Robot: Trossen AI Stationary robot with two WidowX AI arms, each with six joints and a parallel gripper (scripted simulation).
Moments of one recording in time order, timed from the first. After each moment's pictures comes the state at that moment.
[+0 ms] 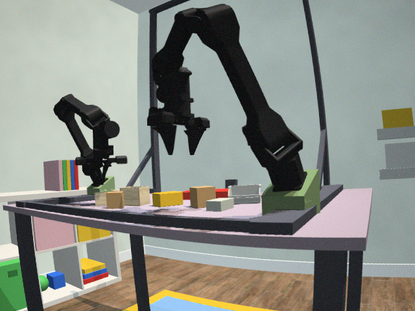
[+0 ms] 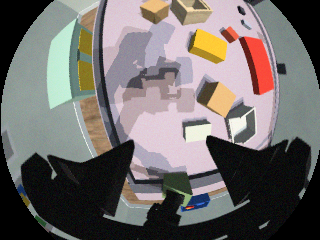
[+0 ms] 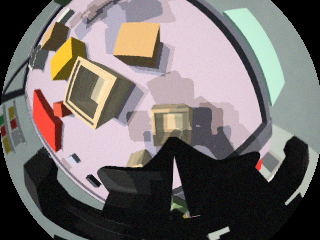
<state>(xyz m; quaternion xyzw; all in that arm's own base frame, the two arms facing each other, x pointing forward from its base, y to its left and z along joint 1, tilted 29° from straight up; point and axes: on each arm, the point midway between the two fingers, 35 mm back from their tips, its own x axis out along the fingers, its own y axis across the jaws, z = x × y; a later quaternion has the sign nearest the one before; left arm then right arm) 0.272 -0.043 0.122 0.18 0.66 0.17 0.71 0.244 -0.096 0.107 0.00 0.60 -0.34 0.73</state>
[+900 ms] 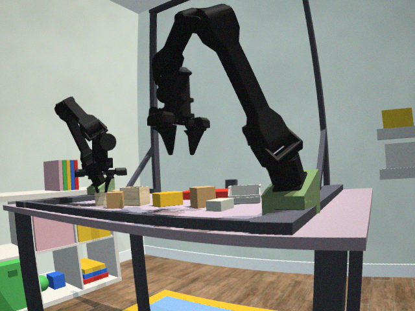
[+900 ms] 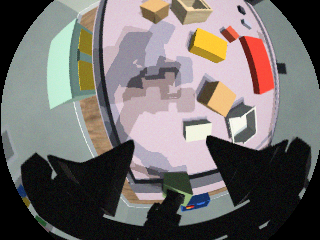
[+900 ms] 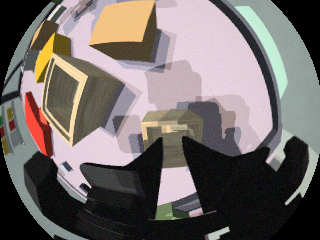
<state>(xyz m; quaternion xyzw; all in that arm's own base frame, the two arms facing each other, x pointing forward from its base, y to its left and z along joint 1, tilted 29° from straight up) 0.272 -0.043 0.122 0.18 0.66 0.17 0.70 0.246 -0.120 0.072 0.00 0.60 -0.34 0.73</state>
